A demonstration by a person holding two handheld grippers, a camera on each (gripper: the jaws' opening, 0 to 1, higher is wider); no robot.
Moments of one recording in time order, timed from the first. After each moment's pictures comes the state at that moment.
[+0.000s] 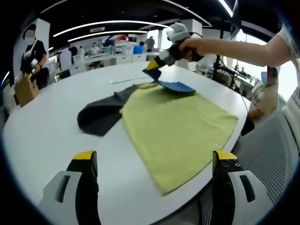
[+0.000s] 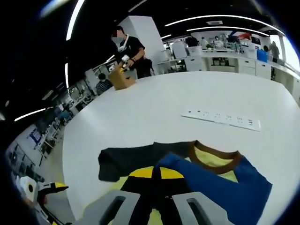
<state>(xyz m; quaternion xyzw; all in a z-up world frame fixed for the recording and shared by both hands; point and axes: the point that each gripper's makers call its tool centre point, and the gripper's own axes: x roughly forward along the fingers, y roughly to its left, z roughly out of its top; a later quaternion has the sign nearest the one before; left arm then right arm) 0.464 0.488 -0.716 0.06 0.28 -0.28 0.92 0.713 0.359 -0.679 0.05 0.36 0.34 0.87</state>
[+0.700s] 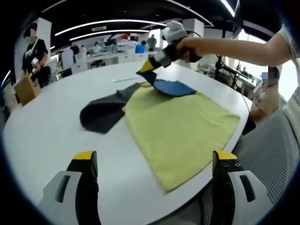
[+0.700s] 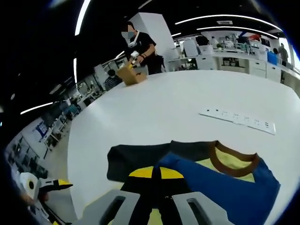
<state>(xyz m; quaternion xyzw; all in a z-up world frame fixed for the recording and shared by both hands) 0.462 0.495 -0.718 0.06 0.29 -0.27 0.92 0.696 0.403 -0.691 0.03 0.36 0.39 0.85</state>
